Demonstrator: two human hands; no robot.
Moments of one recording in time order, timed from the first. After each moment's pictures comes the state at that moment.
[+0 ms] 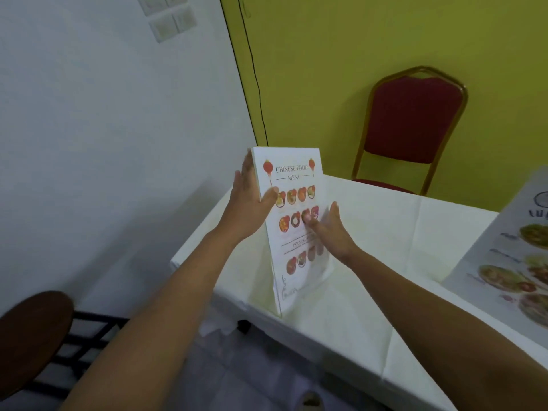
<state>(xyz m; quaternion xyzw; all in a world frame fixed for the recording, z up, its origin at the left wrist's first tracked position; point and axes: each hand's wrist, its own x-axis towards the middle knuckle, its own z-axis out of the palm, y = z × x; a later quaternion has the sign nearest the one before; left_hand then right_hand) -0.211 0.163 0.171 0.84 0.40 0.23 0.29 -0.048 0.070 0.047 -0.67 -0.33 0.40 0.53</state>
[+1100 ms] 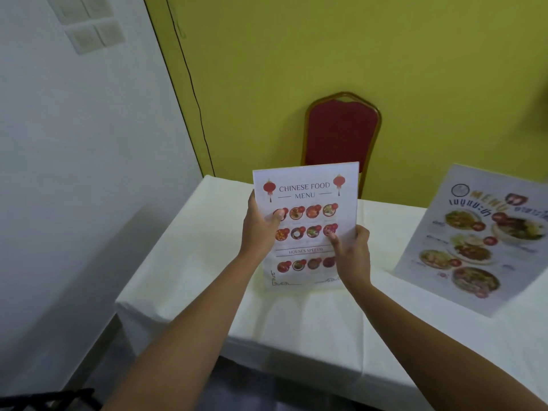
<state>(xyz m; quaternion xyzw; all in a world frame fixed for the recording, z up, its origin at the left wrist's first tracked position) -0.156 0.141 0.102 0.72 0.37 0.29 0.51 -0.050 -0.011 0.051 -0.81 -0.14 0.12 0.56</state>
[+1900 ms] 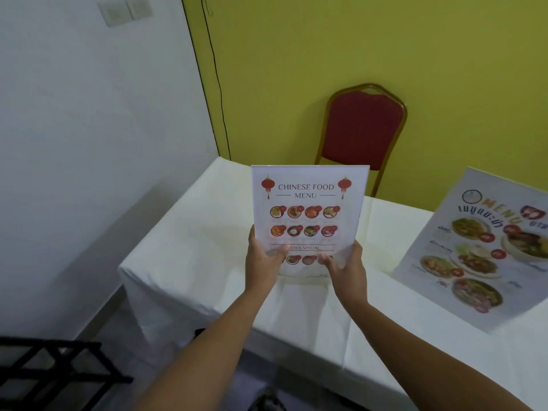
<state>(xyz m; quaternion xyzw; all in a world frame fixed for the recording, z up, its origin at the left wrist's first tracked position) -0.179 0.078 0.025 0.63 0.44 0.32 0.55 -0.058 -0.044 0.021 -0.81 -0.20 0.18 0.52</state>
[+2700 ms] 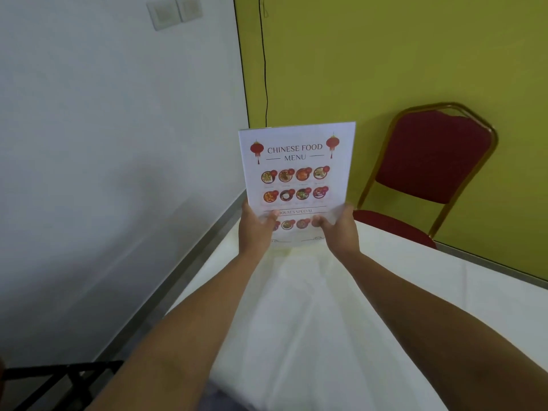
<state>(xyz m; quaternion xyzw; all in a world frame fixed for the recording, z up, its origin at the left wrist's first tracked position) -0.168 0.343 0.065 0.63 0.49 0.37 0.48 -0.010 0.254 0.049 -0.78 -0.28 0.23 0.51</state>
